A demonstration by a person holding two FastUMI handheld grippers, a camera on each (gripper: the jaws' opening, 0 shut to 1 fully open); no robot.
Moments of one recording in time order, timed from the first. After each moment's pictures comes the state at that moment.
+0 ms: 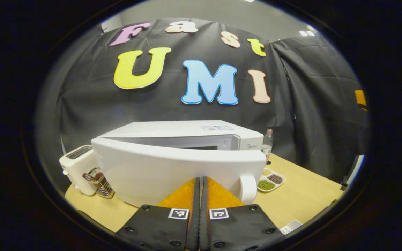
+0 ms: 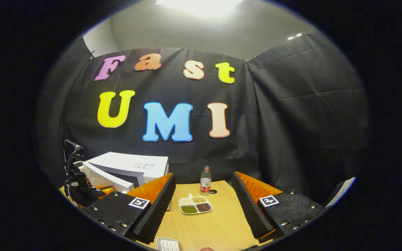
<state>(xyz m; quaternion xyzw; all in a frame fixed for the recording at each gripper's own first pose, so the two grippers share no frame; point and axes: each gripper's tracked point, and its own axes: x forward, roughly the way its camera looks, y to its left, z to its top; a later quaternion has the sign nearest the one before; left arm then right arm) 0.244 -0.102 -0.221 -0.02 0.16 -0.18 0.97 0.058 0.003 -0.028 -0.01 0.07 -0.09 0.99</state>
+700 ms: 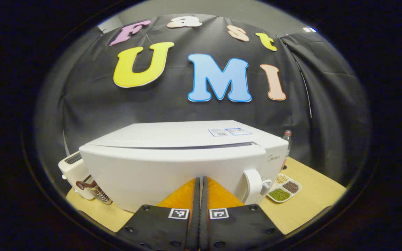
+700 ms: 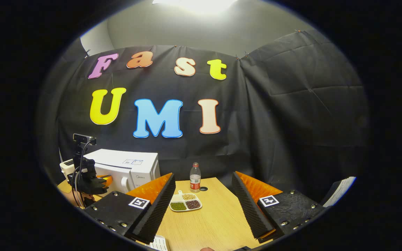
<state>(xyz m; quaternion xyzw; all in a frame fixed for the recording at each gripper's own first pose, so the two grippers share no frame) 0.312 -0.120 -0.231 -0.02 0.17 -0.13 0.98 0.053 -0.032 -0.039 0.00 0.08 -0.11 0.99</state>
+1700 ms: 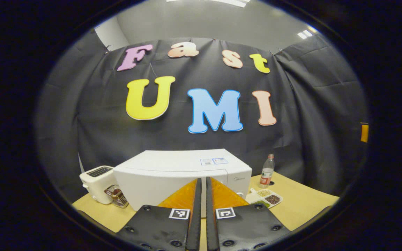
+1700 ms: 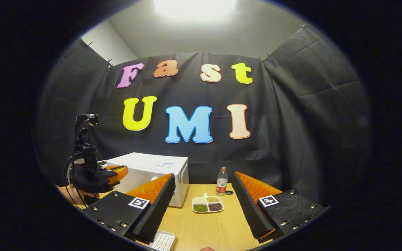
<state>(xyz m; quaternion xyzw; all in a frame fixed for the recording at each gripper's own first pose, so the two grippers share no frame) 0.182 -0.115 -0.088 -0.01 0.05 -0.11 0.99 0.040 0.001 -0.031 0.02 0.05 0.06 1.00</state>
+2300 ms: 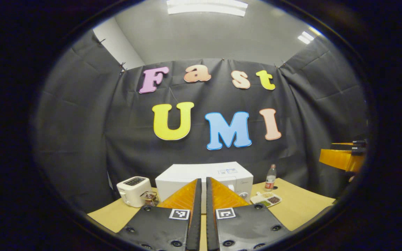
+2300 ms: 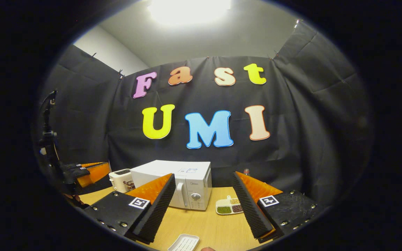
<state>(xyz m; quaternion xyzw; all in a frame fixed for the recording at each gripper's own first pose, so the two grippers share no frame) 0.044 -0.041 -0.010 0.00 0.01 -0.05 1.00 0.028 0.049 -0.016 0.06 0.03 0.11 0.99</state>
